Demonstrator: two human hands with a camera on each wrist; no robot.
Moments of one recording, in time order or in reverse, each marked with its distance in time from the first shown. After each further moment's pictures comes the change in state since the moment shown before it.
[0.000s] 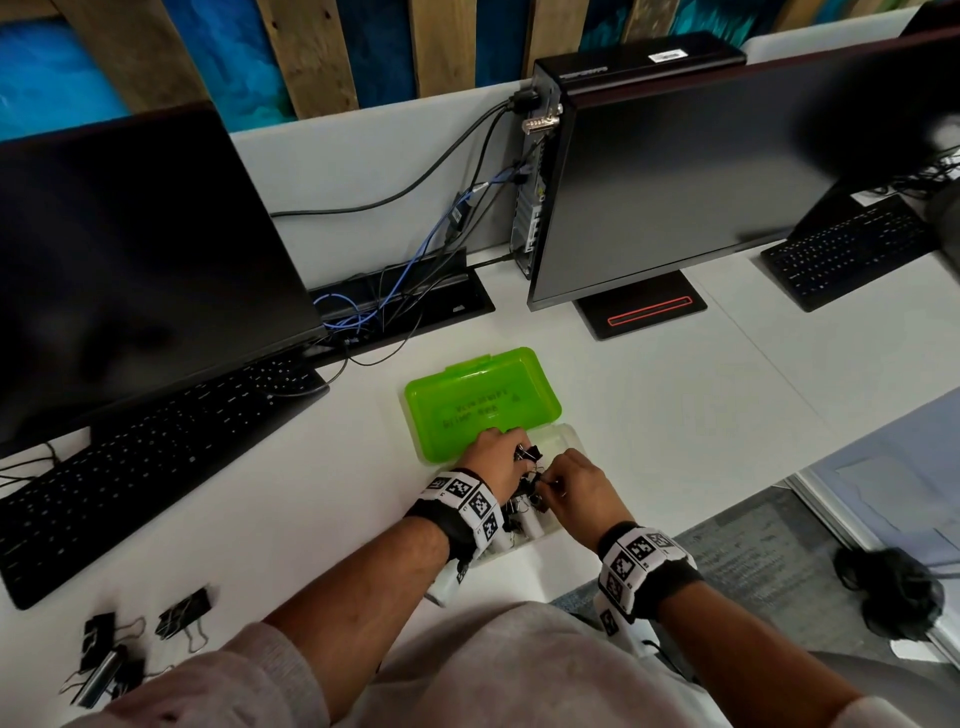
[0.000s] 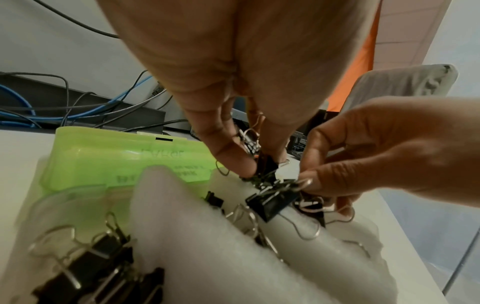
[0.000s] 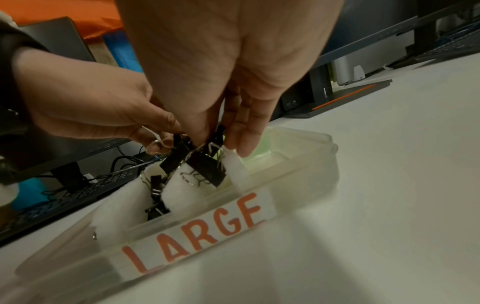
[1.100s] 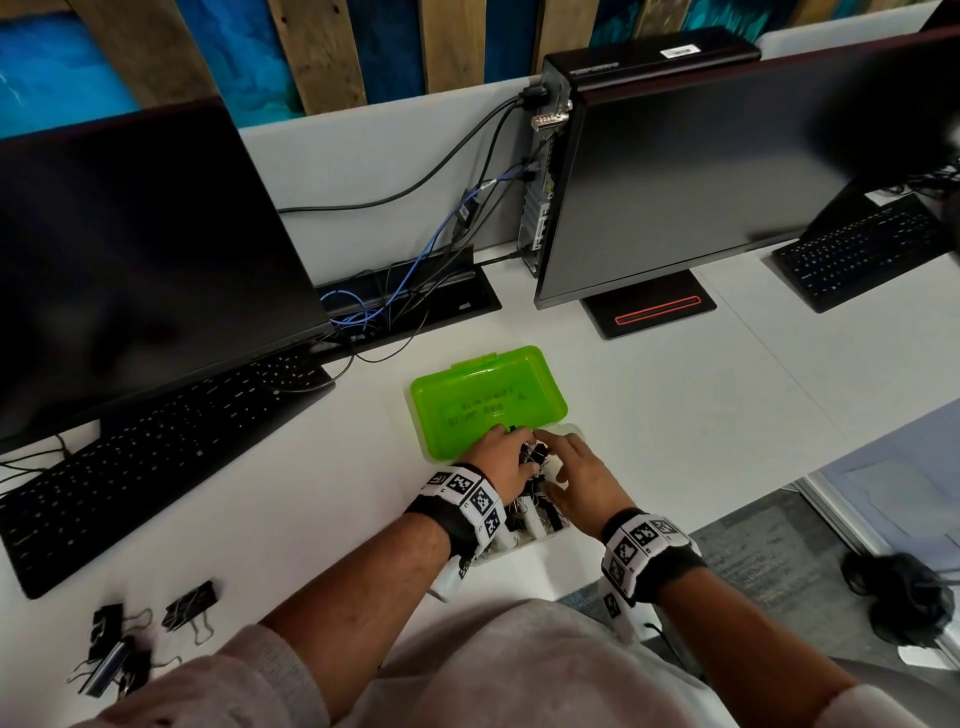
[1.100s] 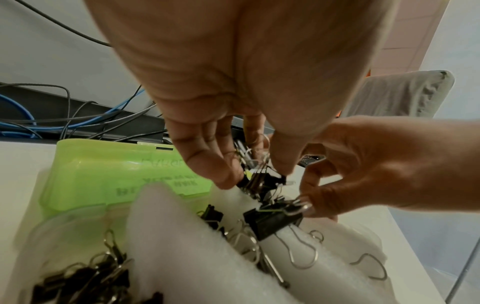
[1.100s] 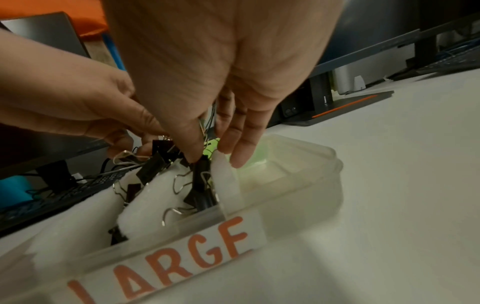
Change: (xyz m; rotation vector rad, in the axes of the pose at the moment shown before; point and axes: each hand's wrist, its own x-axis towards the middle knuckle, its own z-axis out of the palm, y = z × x) left_hand -0.002 -0.001 -0.006 0.074 -0.092 0.011; right_hand 0.012 0.002 -0.005 0.020 -0.098 -0.051
